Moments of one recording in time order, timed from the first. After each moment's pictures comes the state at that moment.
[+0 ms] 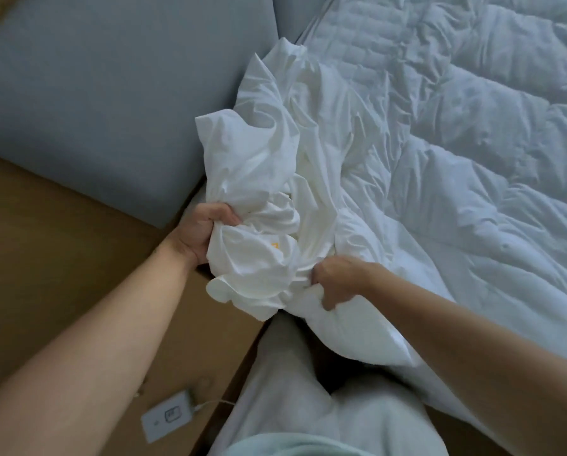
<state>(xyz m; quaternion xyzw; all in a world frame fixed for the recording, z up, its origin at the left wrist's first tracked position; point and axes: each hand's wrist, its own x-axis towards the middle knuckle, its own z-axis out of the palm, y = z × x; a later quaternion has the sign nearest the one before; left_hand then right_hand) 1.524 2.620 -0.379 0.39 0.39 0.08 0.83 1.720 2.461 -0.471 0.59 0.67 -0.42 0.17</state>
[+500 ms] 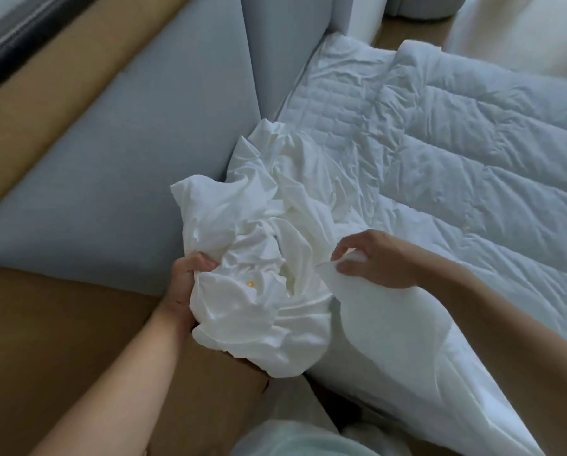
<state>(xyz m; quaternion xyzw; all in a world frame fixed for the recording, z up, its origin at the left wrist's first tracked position) 1.524 2.677 -0.328 0.28 0.45 0.16 0.83 1.812 2.510 -0.281 0.74 0.52 -0.42 -0.11</state>
